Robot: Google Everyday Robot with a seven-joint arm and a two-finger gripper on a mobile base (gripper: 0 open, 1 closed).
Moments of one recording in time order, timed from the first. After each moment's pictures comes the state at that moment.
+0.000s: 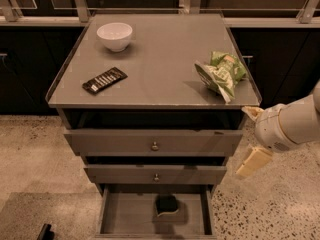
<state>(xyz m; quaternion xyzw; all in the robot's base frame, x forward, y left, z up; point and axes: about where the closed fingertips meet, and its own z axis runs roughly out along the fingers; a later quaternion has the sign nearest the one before) 0.464 -0.222 0.783 -0.57 0.78 0.04 0.28</state>
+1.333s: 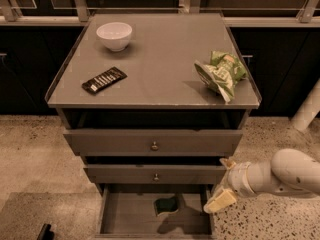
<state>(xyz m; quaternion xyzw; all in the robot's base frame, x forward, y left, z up) 0.457 -0.198 0.566 -0.47 0.81 0.18 0.30</state>
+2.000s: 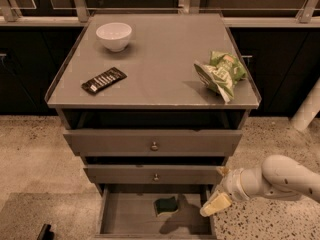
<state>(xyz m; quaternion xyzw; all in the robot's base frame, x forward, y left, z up) 0.462 -0.193 0.510 -0.44 0.83 0.22 0.27</state>
